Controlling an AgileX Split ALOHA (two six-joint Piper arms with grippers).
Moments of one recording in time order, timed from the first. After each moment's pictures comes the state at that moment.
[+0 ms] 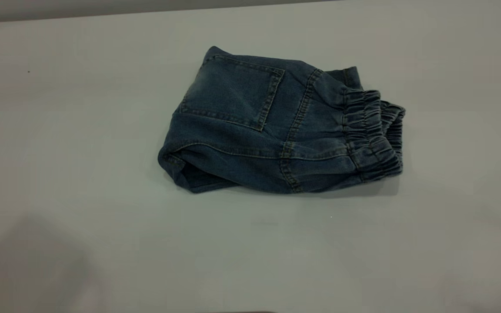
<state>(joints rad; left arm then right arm) -0.37 0.98 -1.25 -0.08 1.17 0.17 0.54 0.75 -1.10 0.05 1.21 0.13</state>
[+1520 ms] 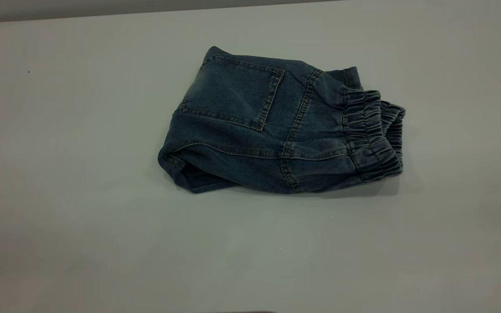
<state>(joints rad) -0.37 0.19 -0.49 -0.08 1.12 0.07 0.54 0.00 -0.47 0.00 1.13 0.11</state>
